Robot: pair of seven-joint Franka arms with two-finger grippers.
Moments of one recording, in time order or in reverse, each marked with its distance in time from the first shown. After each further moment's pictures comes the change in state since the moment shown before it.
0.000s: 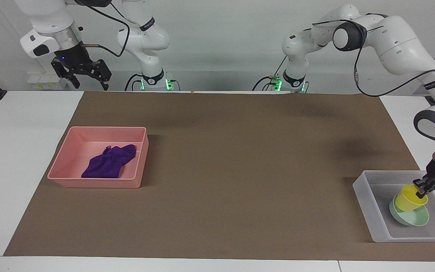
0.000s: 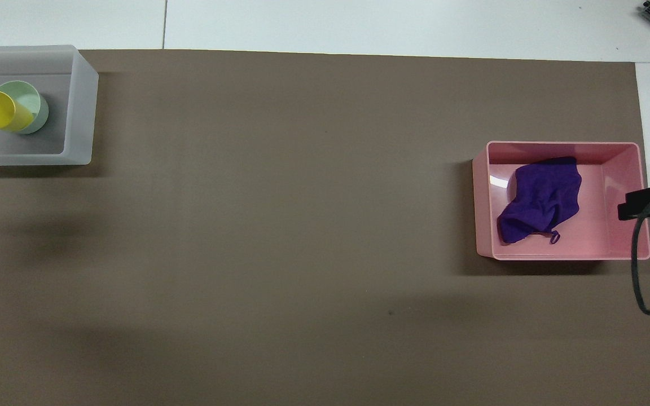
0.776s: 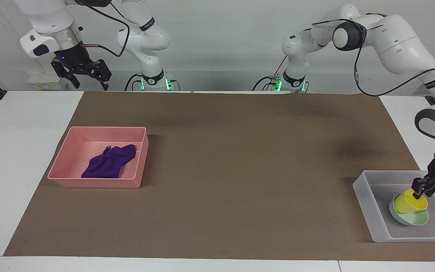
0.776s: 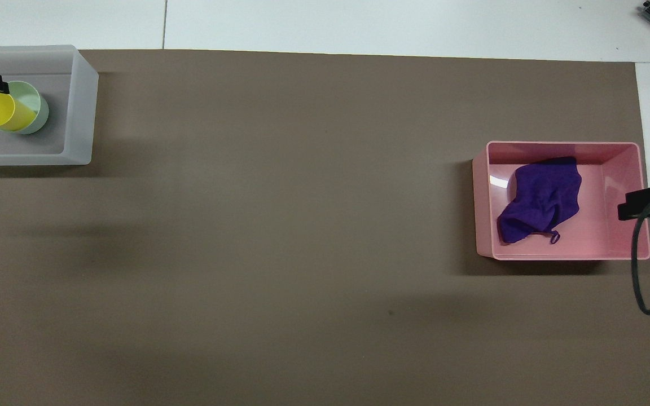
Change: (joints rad) left arm -0.095 -0.155 -0.028 0.014 0.000 -0.160 0.011; right arm 0.000 0.000 0.000 0.000 0.000 0.000 0.000
